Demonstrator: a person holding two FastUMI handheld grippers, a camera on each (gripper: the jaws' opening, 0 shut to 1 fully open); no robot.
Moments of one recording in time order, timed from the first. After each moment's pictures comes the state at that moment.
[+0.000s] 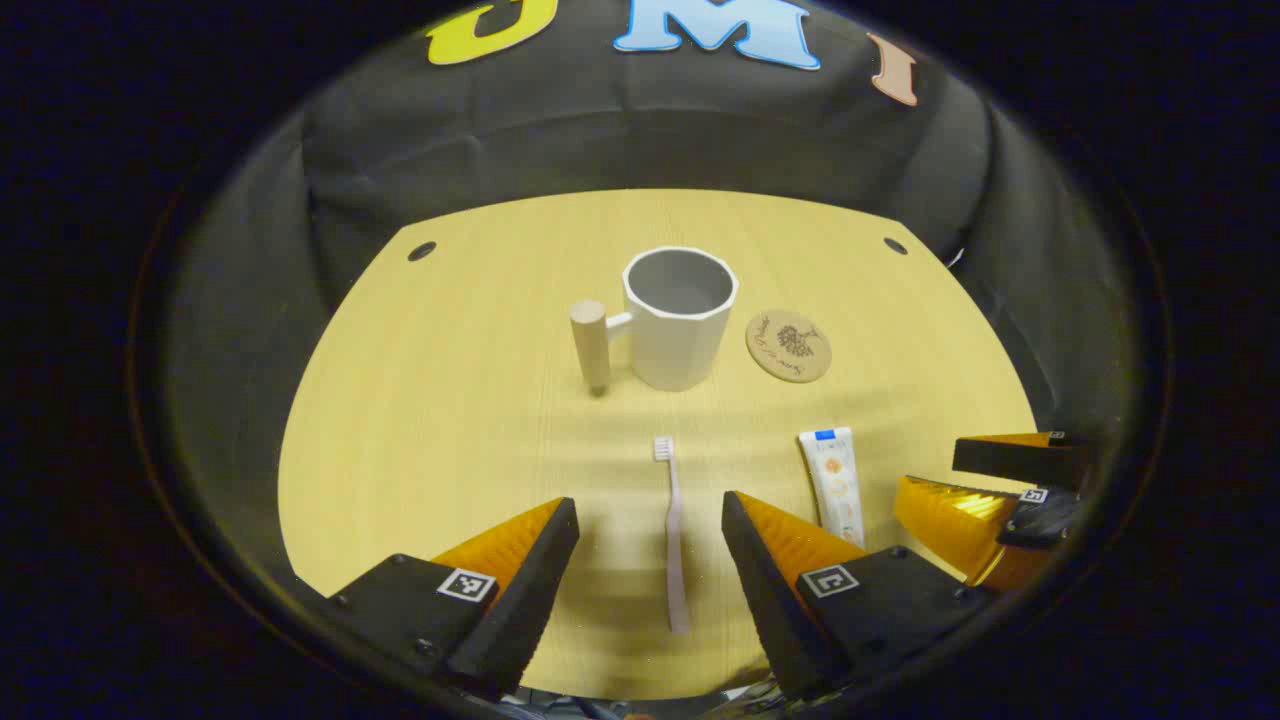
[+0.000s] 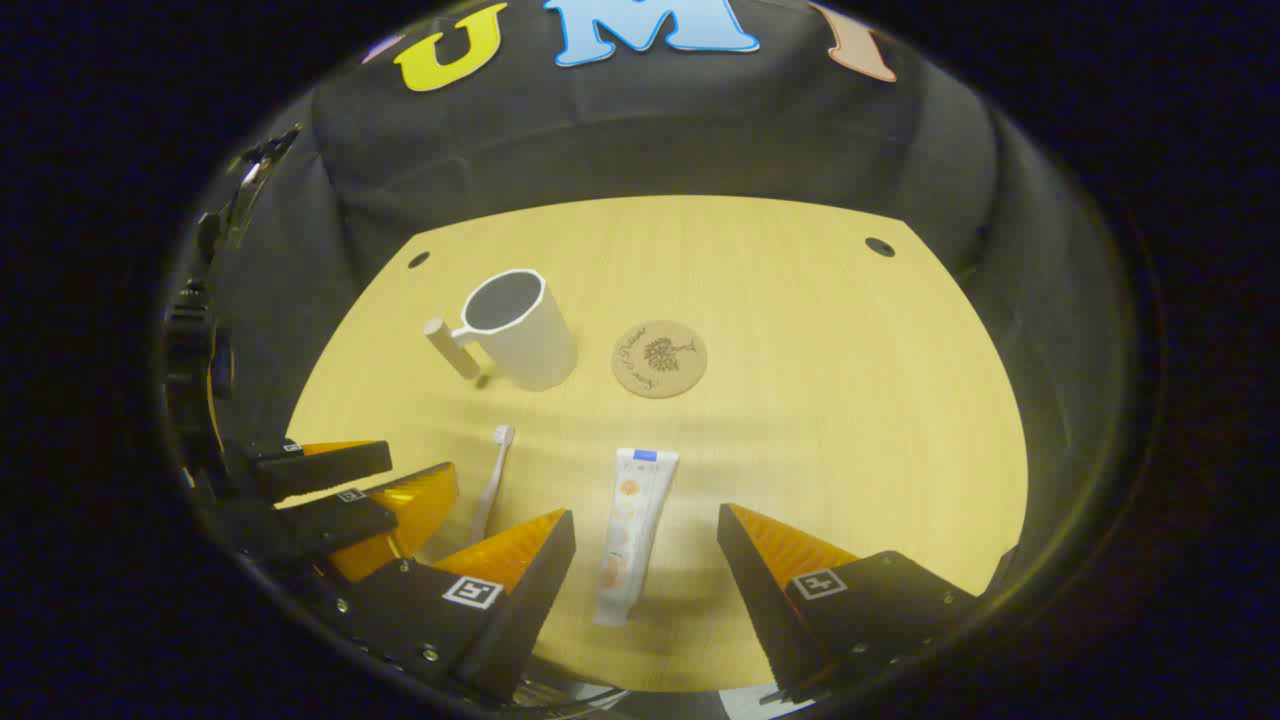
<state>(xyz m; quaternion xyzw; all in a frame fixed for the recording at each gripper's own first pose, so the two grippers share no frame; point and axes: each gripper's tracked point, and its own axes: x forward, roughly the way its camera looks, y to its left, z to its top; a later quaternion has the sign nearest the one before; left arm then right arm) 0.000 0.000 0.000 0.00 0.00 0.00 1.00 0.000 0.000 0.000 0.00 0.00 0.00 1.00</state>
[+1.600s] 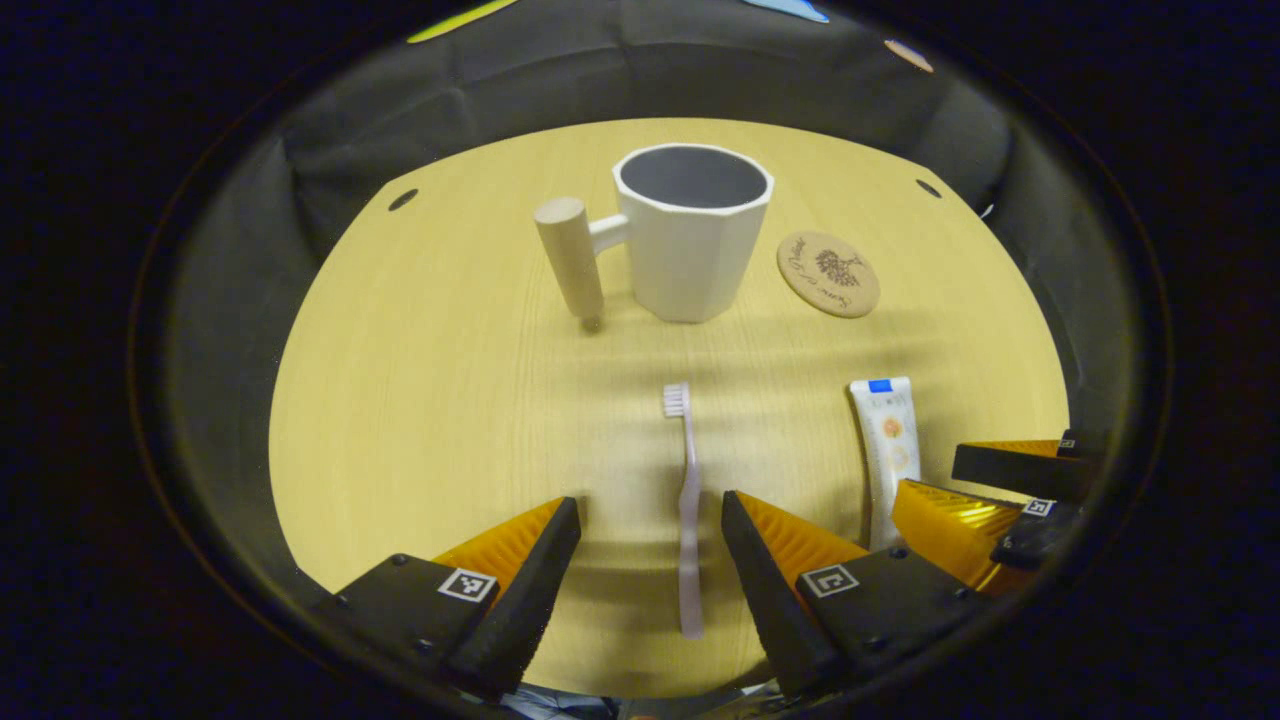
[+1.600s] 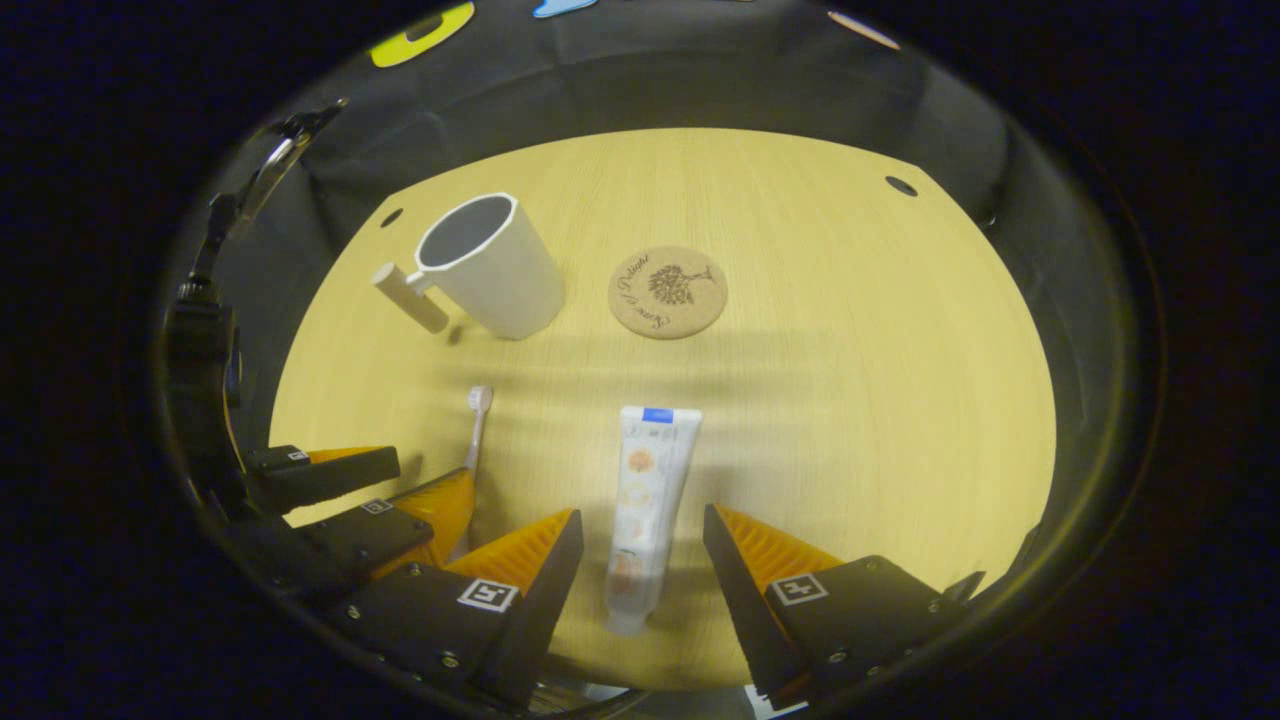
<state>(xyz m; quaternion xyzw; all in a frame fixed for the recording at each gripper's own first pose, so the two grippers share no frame) 0.045 0.007 -0.036 0.00 0.09 0.02 1.00 0.048 0.006 -0.031 0.02 0.08 0.00 1.00</state>
